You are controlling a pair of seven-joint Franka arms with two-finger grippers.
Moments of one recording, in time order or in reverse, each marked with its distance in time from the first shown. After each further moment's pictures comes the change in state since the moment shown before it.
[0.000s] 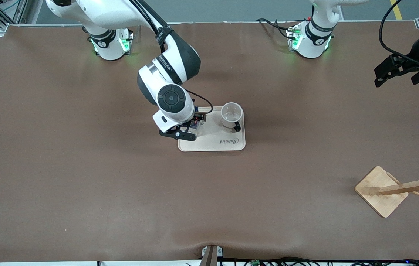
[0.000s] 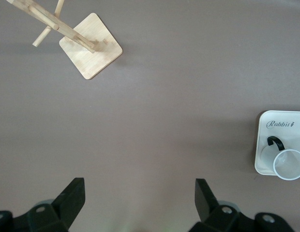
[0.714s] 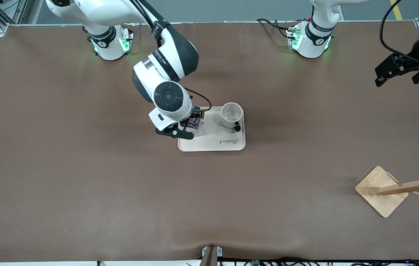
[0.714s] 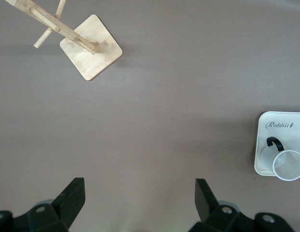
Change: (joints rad) left arm 0.000 -0.002 0.000 0.004 0.000 0.000 0.000; right arm -0.020 0.000 -0.002 0.107 0.000 -0.144 0.000
